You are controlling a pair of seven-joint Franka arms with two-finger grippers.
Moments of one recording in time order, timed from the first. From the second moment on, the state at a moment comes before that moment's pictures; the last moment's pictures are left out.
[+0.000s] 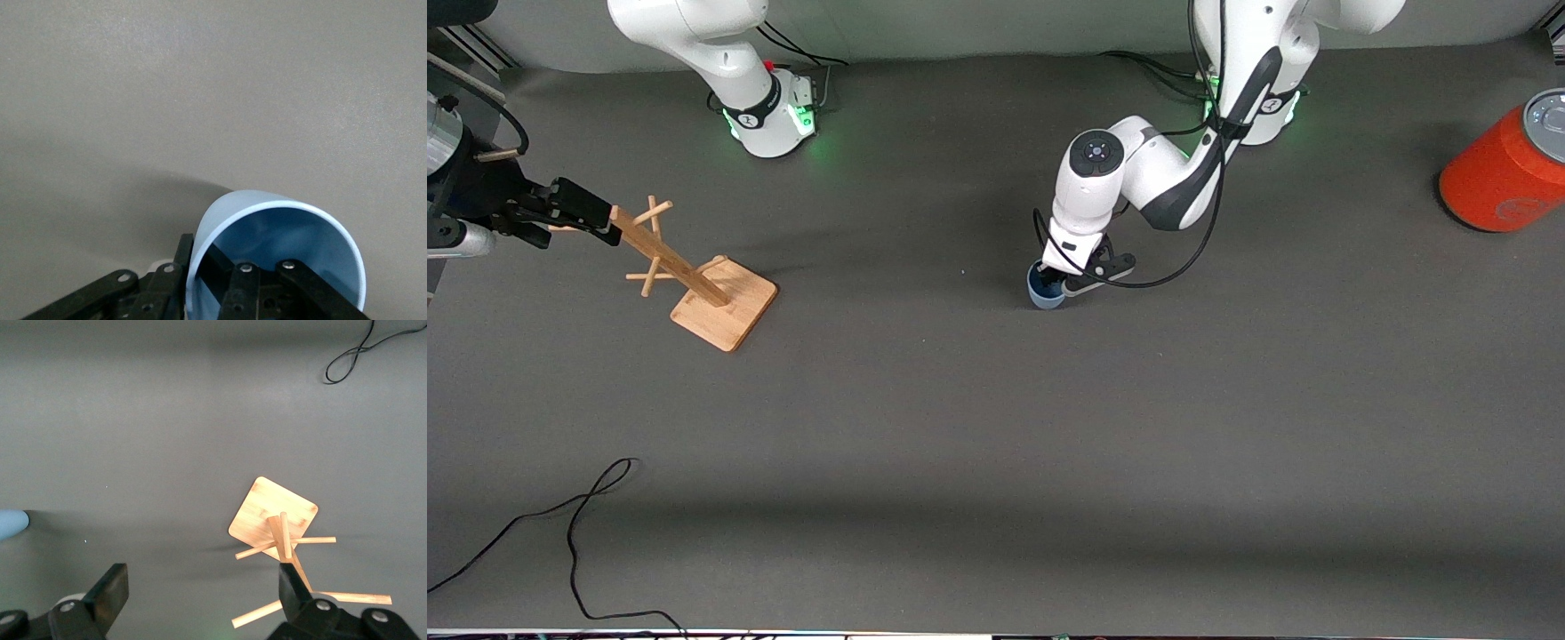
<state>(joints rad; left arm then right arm) -0.57 0.35 -0.22 -2.18 0.13 2.61 -1.32 0.14 -0.09 -0.09 -1.66 0.06 1.57 0.09</state>
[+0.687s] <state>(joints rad) -0.57 0.35 -0.22 -2.09 0.15 2.44 -1.27 0.14 -0.09 -0.07 -1.66 0.06 1.57 0.09</state>
